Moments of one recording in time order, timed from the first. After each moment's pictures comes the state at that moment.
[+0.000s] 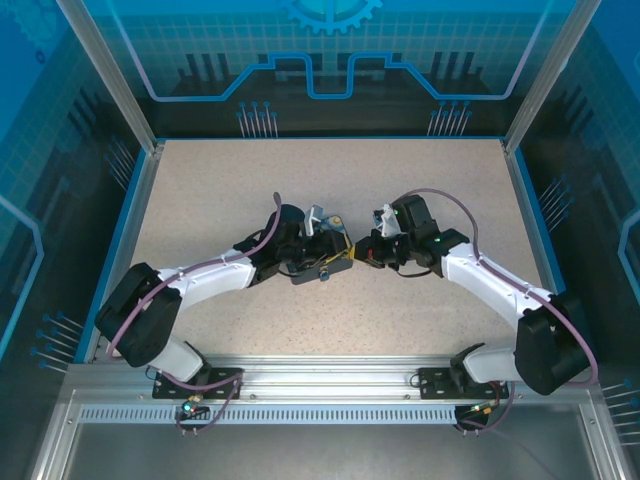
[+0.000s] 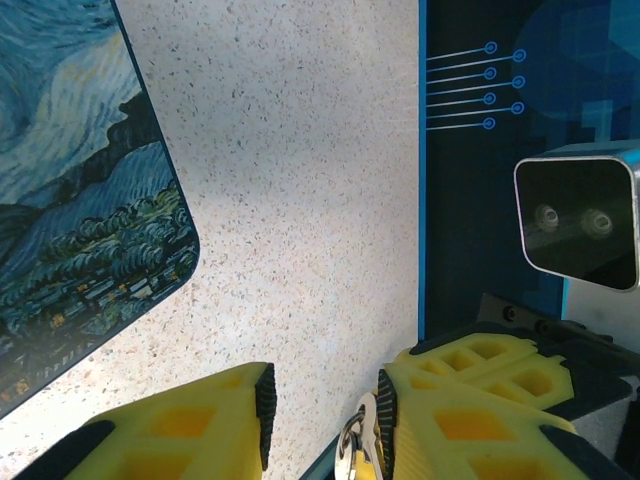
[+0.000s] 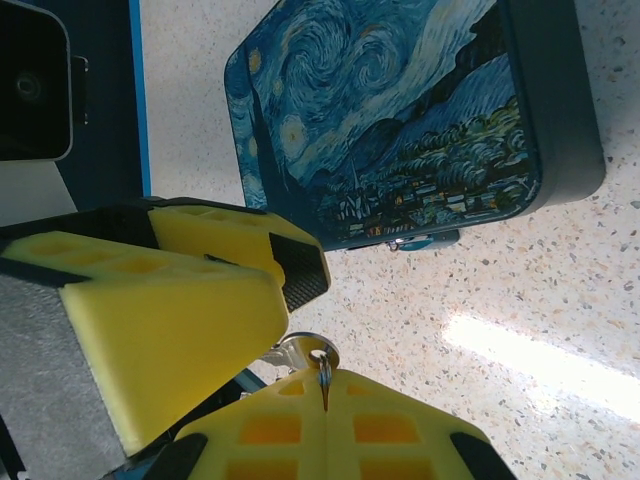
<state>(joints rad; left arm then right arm) -0.64 1.53 0.84 0.16 0.44 -1.11 0.47 1.33 0.88 -0.40 -0.58 0.78</state>
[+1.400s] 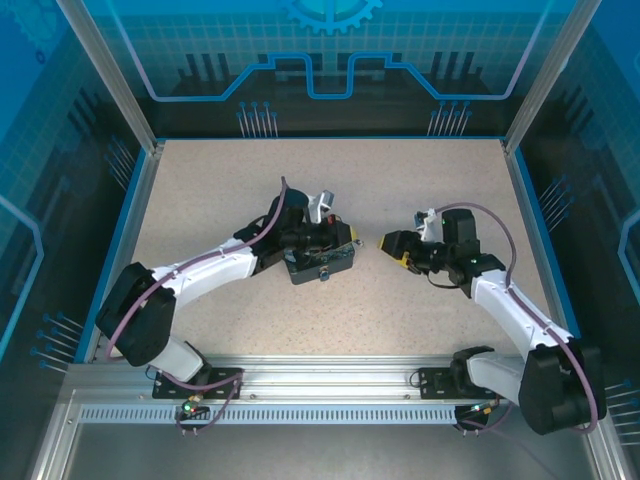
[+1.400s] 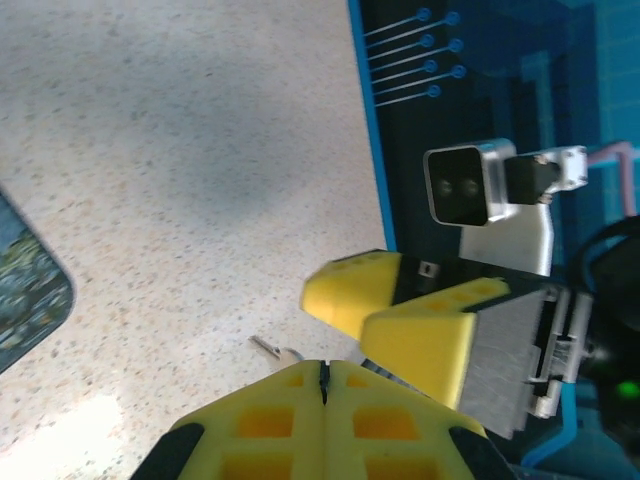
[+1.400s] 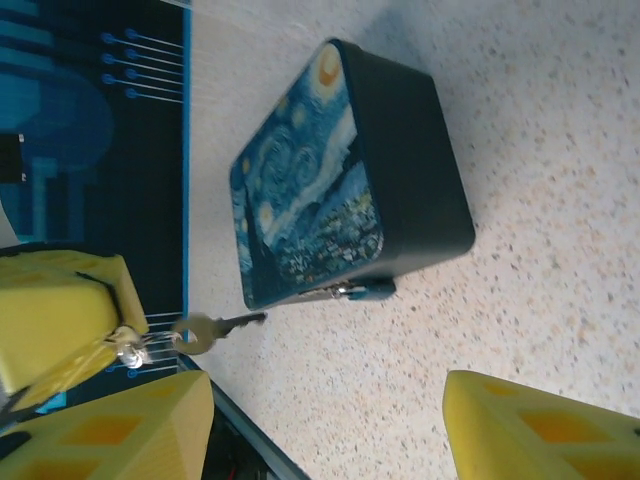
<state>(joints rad) -0.63 1.53 1.01 0.06 0.53 -0.97 0.18 1.11 0.63 -0.21 -0.72 0.74</state>
